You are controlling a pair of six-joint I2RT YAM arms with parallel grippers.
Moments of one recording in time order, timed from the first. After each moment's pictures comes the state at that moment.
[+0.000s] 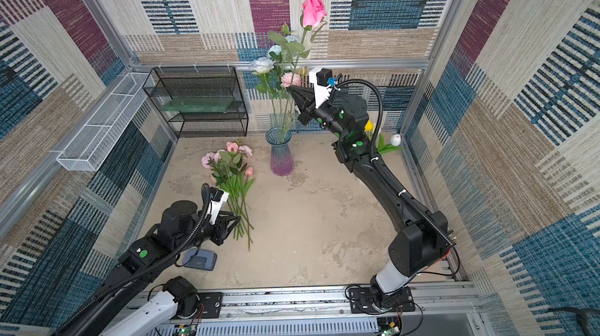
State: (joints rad) left arm -0.57 0.65 0.71 -0.64 0.13 -0.16; right arm 0.41 1.58 1.61 0.34 -0.48 0.13
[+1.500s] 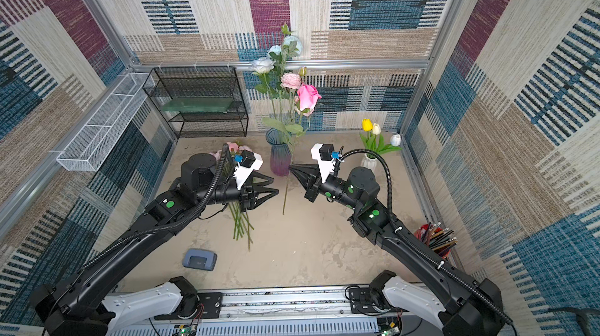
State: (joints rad) left arm -0.66 1.14 1.16 -0.37 0.61 0.04; right arm 0.61 1.01 0.84 0.31 -0.45 0.26
